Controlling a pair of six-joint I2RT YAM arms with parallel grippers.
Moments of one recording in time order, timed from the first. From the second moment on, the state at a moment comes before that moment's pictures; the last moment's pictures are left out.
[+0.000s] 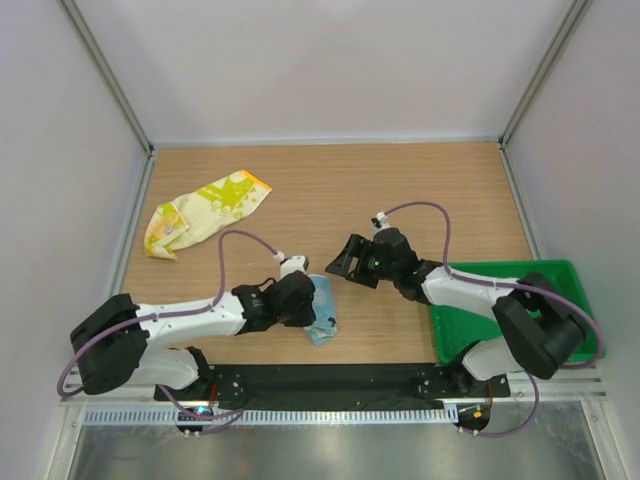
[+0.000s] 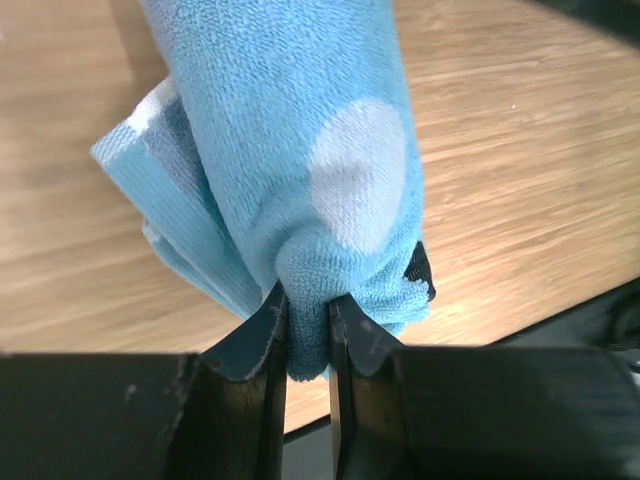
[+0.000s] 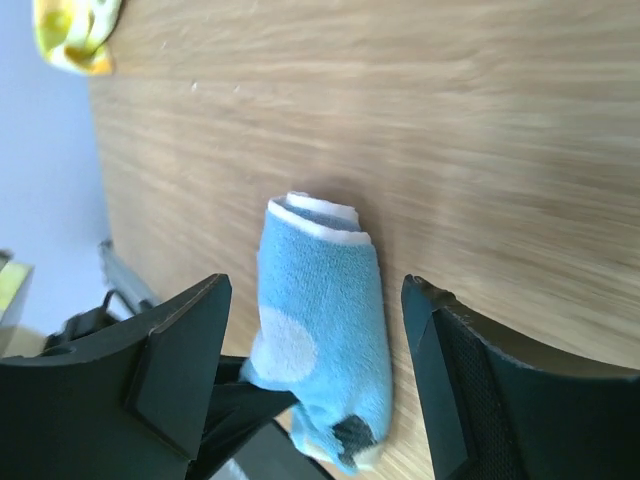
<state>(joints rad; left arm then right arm) -1.04 1.27 0.57 -0.21 -0.18 -0.98 0.67 1.46 0.59 0.28 -0.22 0.96</state>
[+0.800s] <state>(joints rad) -1.29 1.72 1.22 -0.77 -0.76 -0.16 0.59 1.02 0.64 -0.46 0.24 0.96</state>
